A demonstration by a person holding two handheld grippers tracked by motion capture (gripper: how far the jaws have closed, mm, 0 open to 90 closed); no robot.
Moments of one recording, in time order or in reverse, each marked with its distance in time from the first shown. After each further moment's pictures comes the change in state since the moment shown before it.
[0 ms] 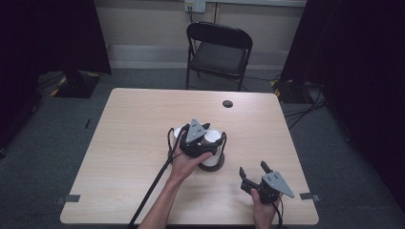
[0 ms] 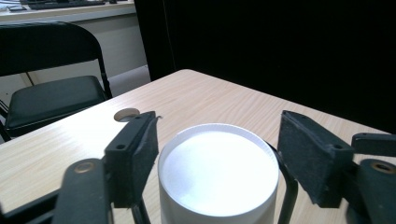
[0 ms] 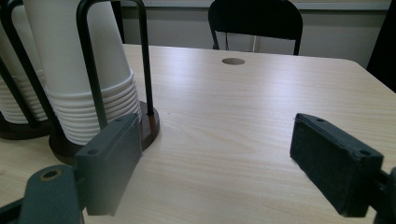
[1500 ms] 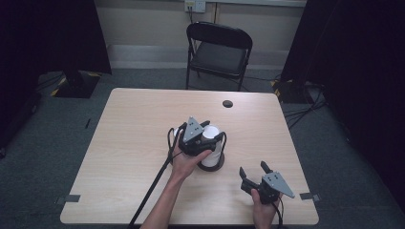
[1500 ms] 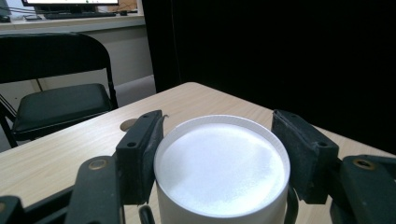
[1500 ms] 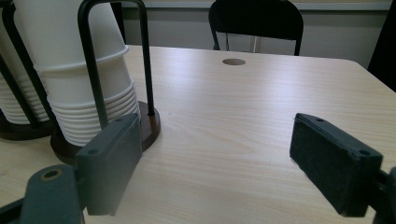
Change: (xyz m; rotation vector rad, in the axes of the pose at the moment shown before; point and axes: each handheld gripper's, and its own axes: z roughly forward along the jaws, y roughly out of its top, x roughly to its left) left arm 0.000 0.007 -0.008 -0.067 0.031 -0.042; right arm 0.000 0.000 0.000 -0.002 0.003 0.002
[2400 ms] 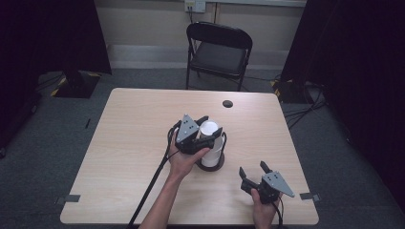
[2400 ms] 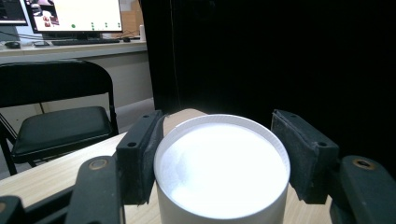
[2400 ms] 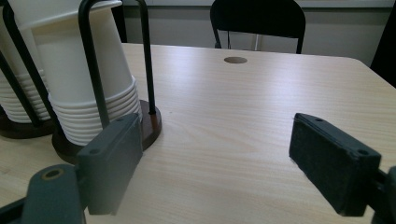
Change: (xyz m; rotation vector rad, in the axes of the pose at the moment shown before) left arm 0.000 0.016 -0.014 -0.088 -0.005 0.002; right arm 0.000 0.000 0.001 0.006 0.007 0.000
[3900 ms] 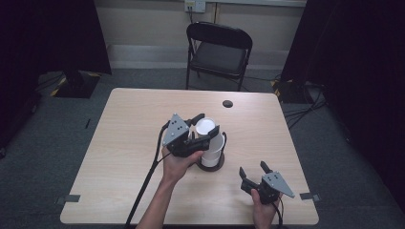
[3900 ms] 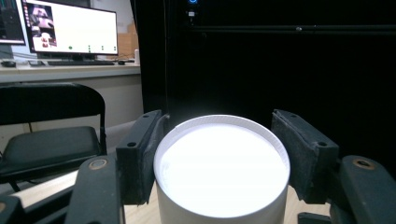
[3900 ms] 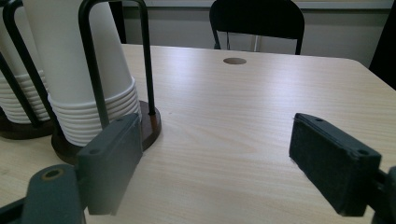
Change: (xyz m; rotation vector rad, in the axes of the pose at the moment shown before) left arm -0.012 0.029 -0.039 -0.112 0.000 -0.074; right arm 0.000 0.000 0.000 -0.003 -0.004 0.001
